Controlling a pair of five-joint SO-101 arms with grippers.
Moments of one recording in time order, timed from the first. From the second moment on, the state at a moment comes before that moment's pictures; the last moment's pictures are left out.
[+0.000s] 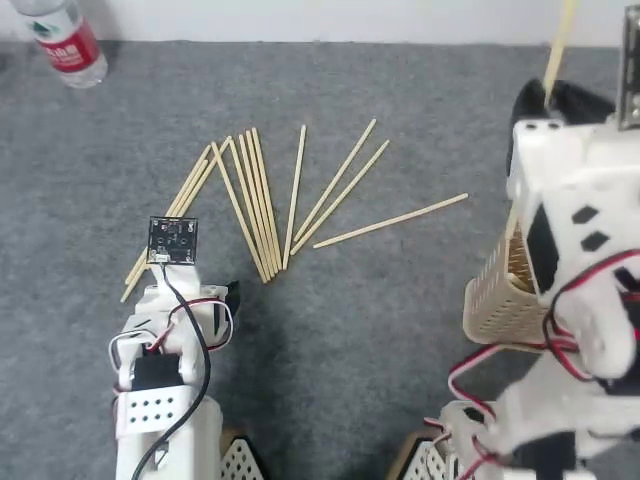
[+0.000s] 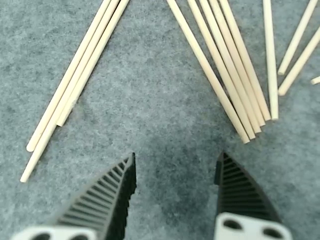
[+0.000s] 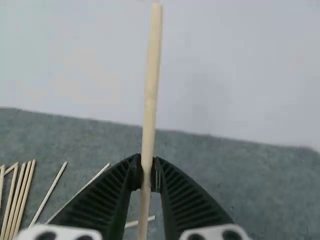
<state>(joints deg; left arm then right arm) -13.5 -74.2 92.8 38.8 -7.2 -2.4 -21.1 -52.0 100.4 7.6</state>
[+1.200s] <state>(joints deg) -13.5 -74.2 92.8 38.8 -7.2 -1.9 -46.9 -35.2 100.2 7.4</state>
